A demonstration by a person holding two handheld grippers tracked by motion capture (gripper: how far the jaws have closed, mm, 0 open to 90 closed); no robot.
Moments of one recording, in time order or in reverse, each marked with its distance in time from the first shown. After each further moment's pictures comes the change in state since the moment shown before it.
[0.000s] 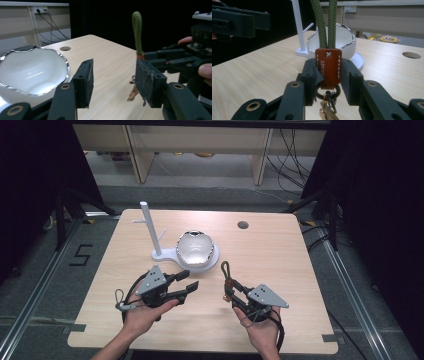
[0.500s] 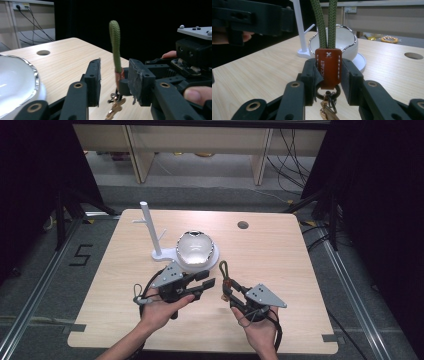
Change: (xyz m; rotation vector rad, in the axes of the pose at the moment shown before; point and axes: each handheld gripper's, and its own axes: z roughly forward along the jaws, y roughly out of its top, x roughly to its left) left arm -0.018 0.008 0.036 -0.017 -0.098 -0.067; right arm 0.003 0.002 0.004 -0.008 0.010 -0.010
